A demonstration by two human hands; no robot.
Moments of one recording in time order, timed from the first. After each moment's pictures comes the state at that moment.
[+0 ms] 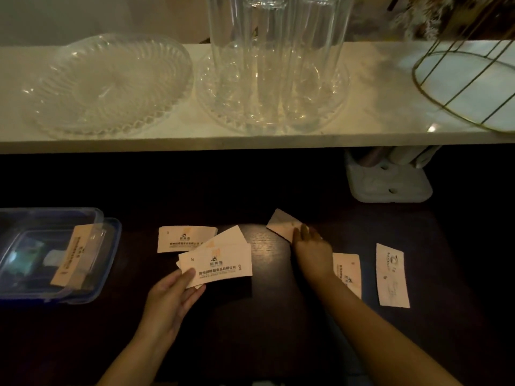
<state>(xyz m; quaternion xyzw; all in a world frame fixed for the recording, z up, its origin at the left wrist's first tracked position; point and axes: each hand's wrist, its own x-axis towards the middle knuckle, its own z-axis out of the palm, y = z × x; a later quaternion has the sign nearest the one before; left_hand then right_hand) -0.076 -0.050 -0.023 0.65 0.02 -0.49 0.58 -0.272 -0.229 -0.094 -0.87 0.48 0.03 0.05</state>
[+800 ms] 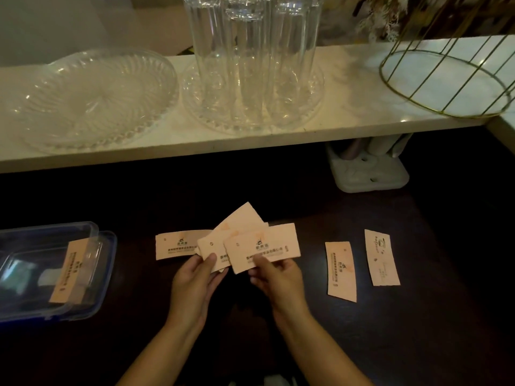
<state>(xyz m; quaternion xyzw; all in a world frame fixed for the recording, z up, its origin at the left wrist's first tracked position) -0.100 -0.069 -0.012 0.60 -0.12 -0.48 0.62 -0.232 -0.120 -0.006 -0.23 0.53 -0.36 0.73</state>
